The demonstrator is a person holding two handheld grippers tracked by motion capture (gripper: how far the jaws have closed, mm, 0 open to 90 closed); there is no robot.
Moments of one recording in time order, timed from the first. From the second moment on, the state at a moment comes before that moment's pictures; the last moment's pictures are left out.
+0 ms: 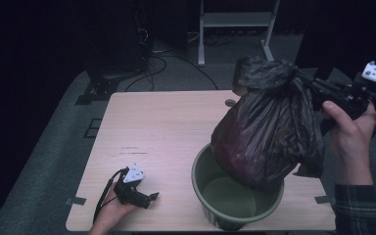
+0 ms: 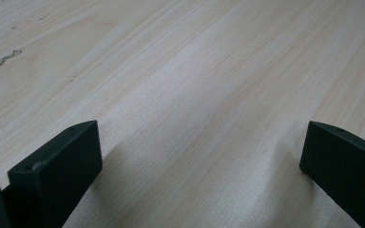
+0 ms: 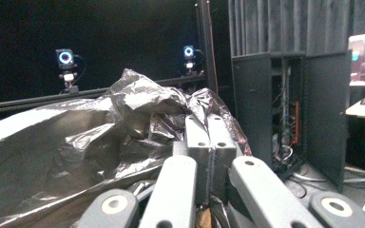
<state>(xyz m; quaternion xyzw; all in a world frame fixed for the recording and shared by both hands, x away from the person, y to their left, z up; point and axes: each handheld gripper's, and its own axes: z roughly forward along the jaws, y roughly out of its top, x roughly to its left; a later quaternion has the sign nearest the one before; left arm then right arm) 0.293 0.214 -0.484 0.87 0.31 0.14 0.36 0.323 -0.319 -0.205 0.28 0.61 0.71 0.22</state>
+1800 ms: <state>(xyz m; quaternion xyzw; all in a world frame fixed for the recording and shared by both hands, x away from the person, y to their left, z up) 0.291 0.213 -0.484 0.87 0.31 0.14 0.36 0.393 -0.303 -0.308 0.39 0.67 0.57 0.25</state>
